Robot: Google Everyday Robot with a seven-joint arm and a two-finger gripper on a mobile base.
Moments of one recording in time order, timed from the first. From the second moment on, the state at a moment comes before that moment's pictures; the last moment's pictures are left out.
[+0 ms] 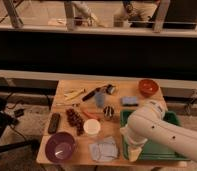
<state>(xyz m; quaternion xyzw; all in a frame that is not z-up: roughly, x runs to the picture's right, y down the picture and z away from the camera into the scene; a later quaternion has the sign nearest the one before) 0.135 0.257 0.655 -0.33 -0.08 -0.10 0.93</state>
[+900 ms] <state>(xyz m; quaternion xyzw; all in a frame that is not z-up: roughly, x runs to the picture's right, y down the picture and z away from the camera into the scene) 0.038 0.308 0.696 -0.35 -0.13 -0.18 0.91</state>
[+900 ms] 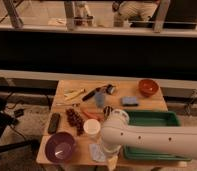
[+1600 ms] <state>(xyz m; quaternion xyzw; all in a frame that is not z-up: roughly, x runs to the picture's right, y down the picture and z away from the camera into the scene) 0.058 0.309 0.728 -0.35 -0.12 -0.16 0.92</state>
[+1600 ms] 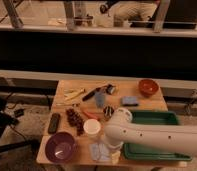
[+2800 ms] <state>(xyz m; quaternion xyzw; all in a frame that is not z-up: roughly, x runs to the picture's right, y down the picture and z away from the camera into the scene) 0.054 0.340 0.751 -0.38 -0.12 -0.17 0.90</state>
